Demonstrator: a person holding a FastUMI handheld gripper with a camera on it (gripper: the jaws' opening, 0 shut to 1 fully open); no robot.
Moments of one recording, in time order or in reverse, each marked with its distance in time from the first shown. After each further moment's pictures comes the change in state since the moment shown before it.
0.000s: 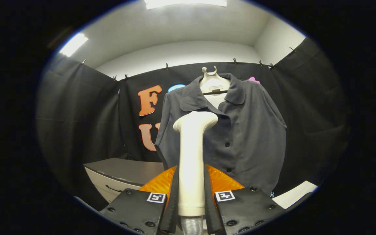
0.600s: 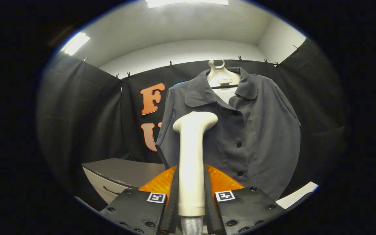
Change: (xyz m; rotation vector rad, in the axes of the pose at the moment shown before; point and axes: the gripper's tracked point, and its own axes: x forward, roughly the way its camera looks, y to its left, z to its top) arm 0.041 0.009 -0.015 -0.008 0.005 0.034
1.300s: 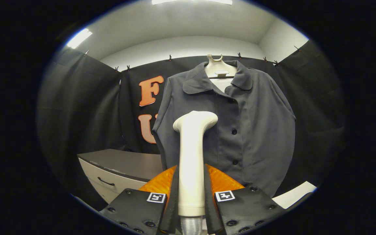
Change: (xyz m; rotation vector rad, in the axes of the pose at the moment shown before) arm -0.020 -0.008 -0.039 -0.029 0.059 -0.028
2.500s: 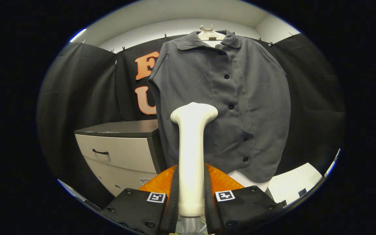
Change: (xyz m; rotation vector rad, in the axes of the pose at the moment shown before) arm -0.044 -0.006 -0.144 0.038 0.226 -0.031
